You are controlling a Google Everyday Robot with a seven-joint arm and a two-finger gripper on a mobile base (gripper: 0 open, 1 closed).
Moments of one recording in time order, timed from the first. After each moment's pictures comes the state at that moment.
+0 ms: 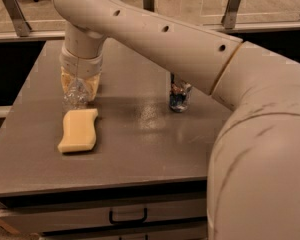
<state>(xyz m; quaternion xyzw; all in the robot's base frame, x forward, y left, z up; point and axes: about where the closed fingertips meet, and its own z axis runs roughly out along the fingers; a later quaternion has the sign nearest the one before) 0.598 0.192 0.847 -0.98 0.02 -0.06 0.18</state>
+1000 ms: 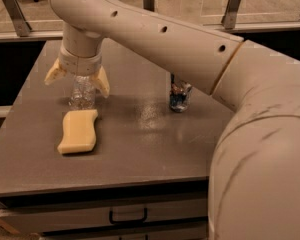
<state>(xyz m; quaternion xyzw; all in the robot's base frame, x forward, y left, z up) 0.608 0.191 0.852 -0.98 0.00 -0.10 0.17</state>
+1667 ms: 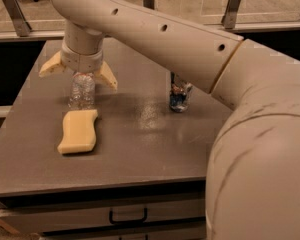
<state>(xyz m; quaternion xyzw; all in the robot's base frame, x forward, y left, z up) 0.615 0.189 0.855 -0.98 -0.01 -0.11 0.17</state>
